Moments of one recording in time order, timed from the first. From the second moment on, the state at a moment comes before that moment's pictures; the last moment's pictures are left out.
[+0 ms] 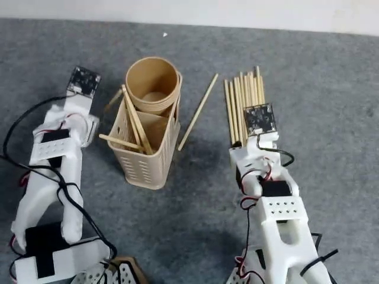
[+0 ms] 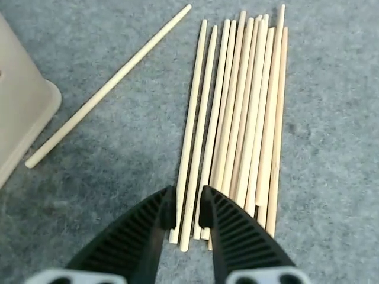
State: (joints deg) left arm -19.8 -9.8 41.9 21.2 -23.8; right arm -9.8 -44.0 67.8 25.2 10.7
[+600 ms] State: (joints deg) left arm -19.1 -9.5 39.5 18.9 -17.9; right arm -9.8 -44.0 67.8 25.2 10.7
